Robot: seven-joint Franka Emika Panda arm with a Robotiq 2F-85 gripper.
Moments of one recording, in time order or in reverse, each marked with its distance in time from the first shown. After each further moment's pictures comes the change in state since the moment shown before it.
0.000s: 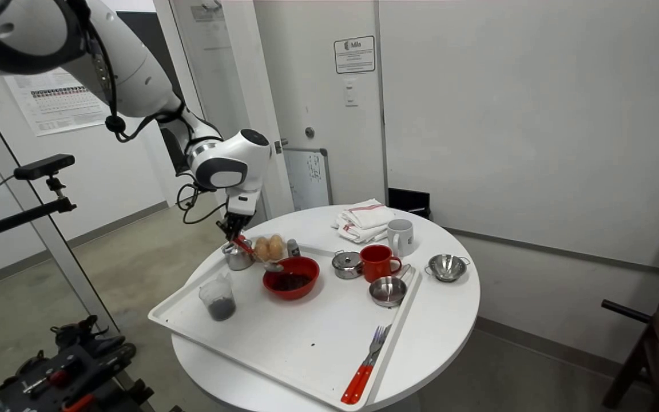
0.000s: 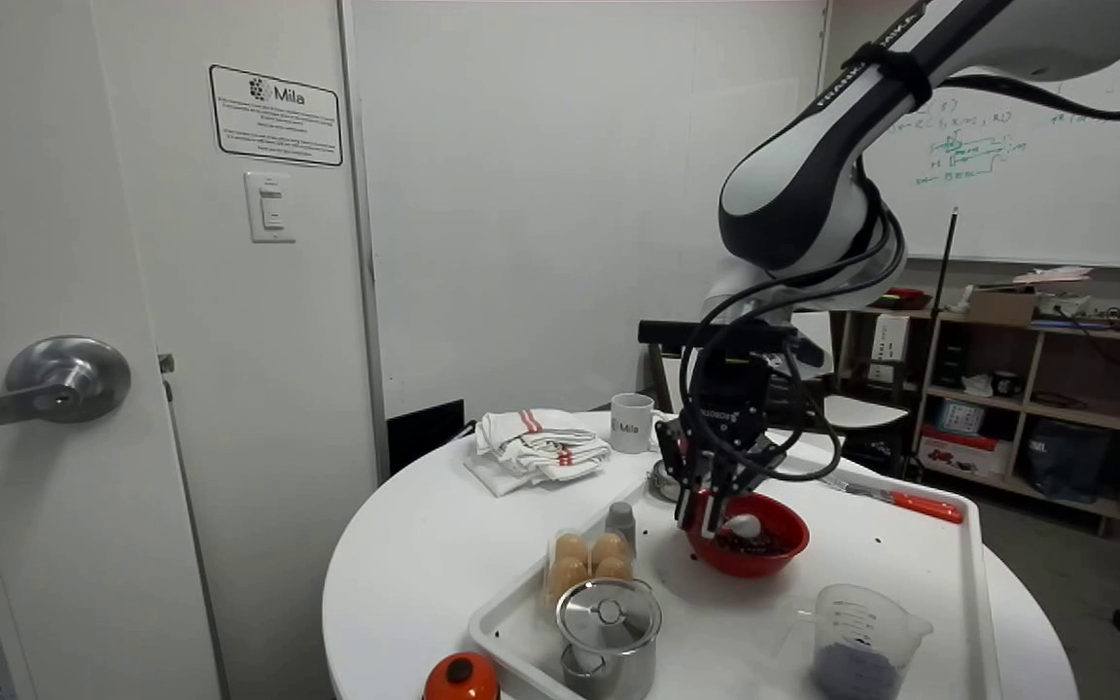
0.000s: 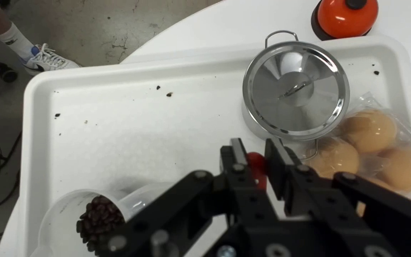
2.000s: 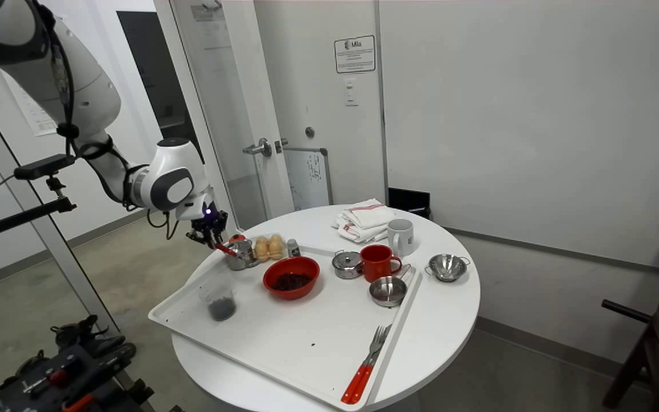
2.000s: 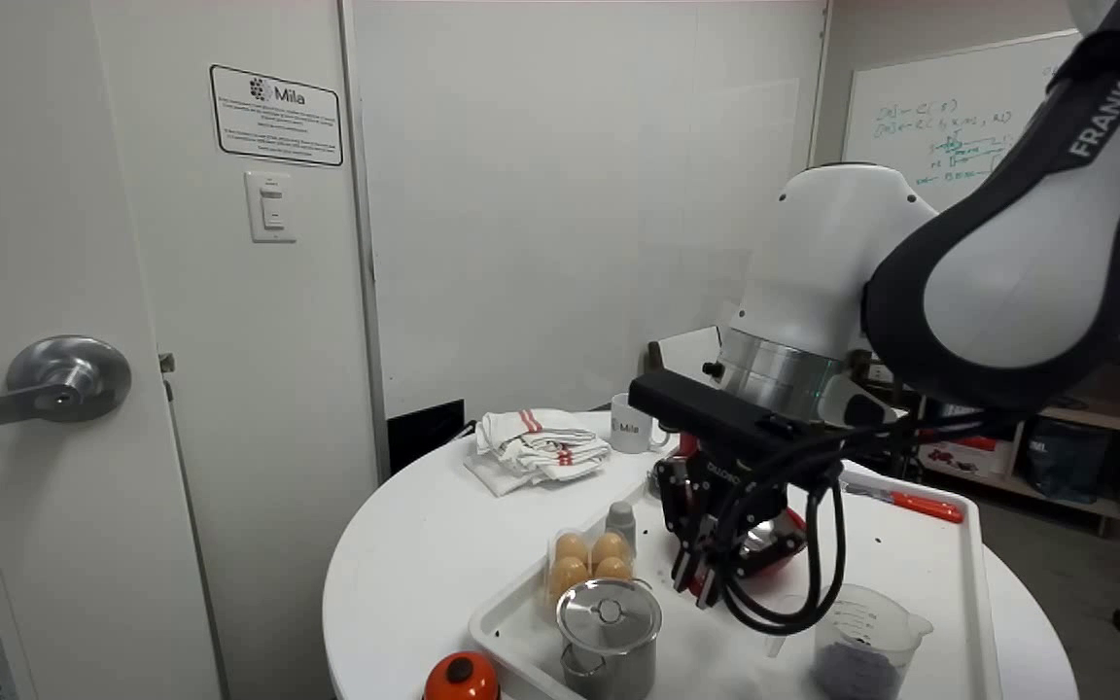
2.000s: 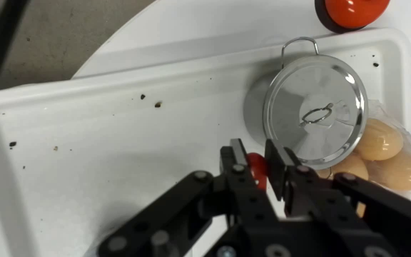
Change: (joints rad) arm 0.251 -0.056 -0.038 -0.227 -0.473 0.496 0.624
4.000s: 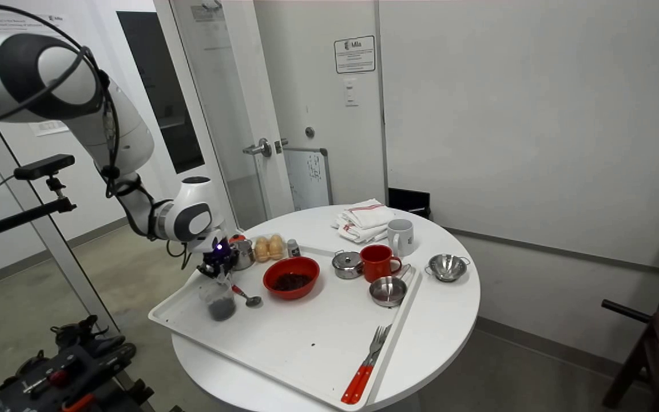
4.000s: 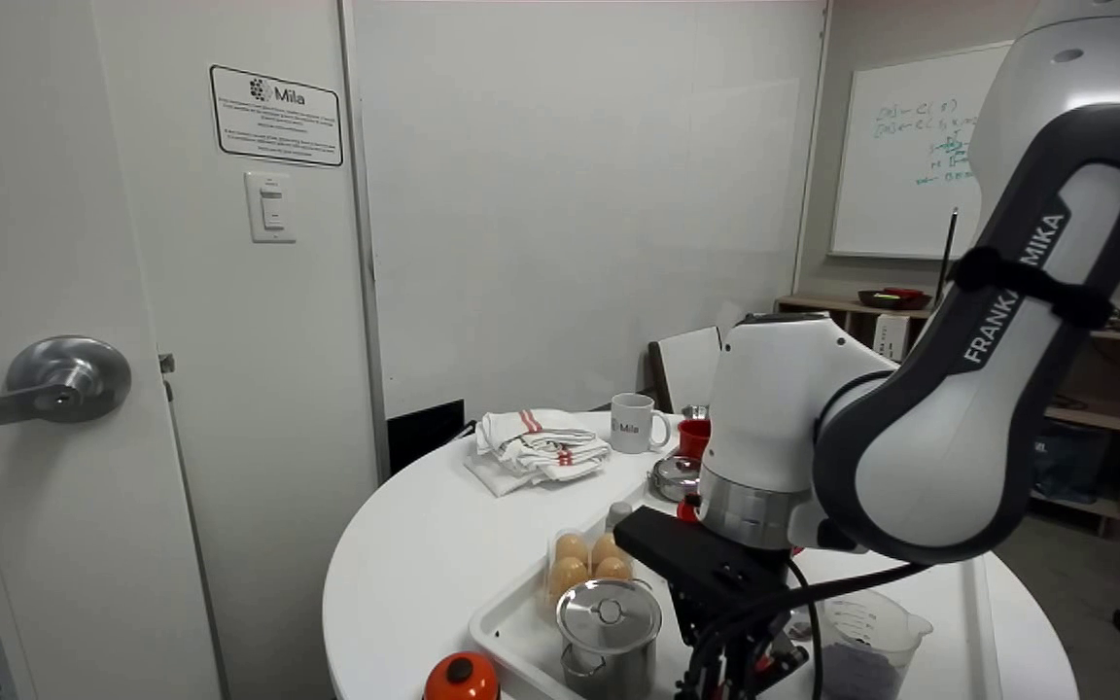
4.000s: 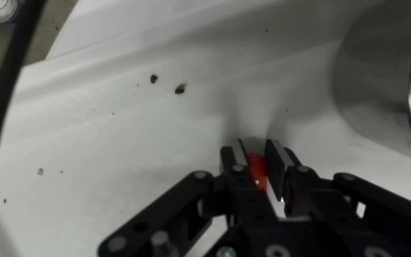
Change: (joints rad) arm 0.054 0.265 -0.072 0.165 -0.052 -0.071 0.184
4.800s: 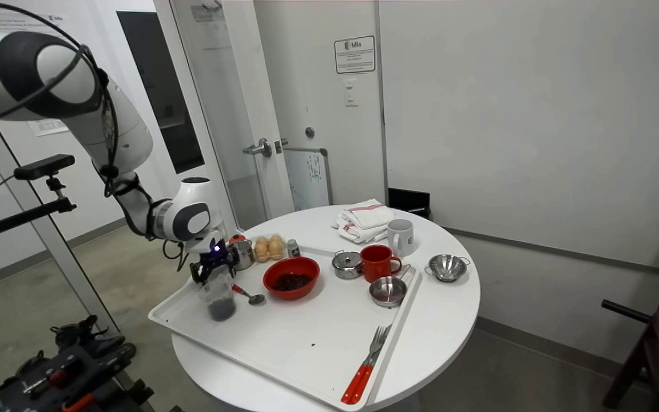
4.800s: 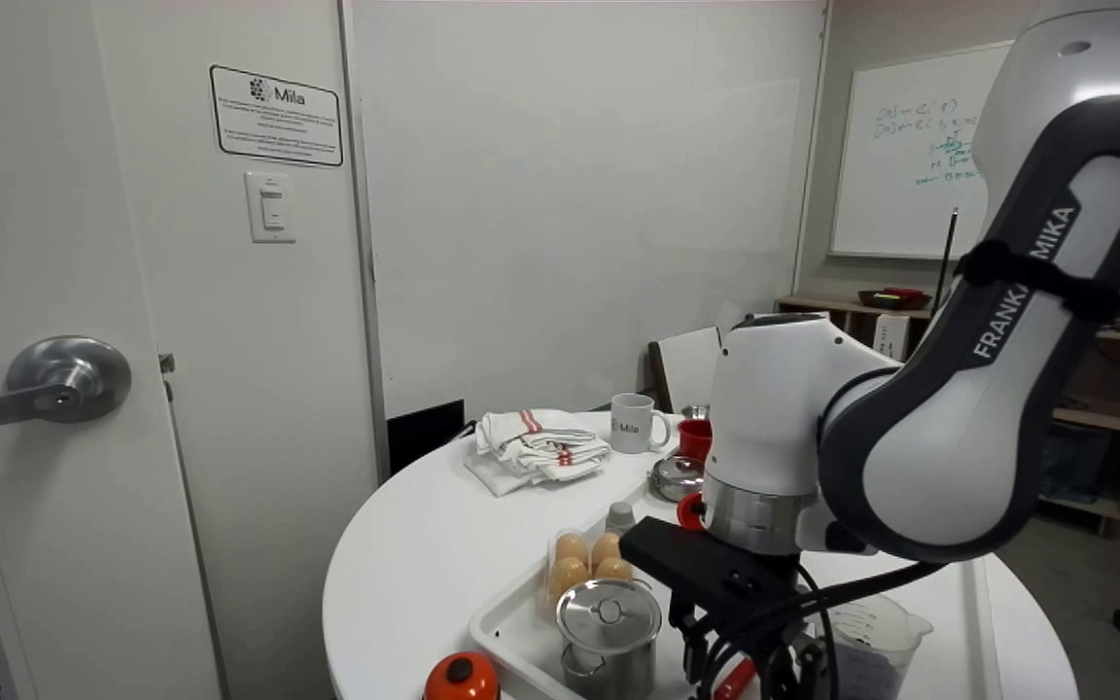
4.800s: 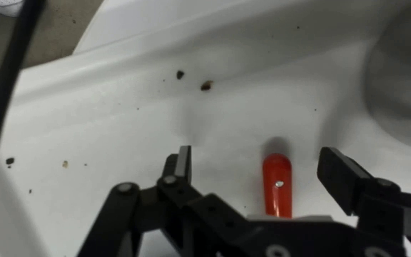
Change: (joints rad) arm -0.006 -0.008 0.011 -0.007 -0.014 -0.047 0.005
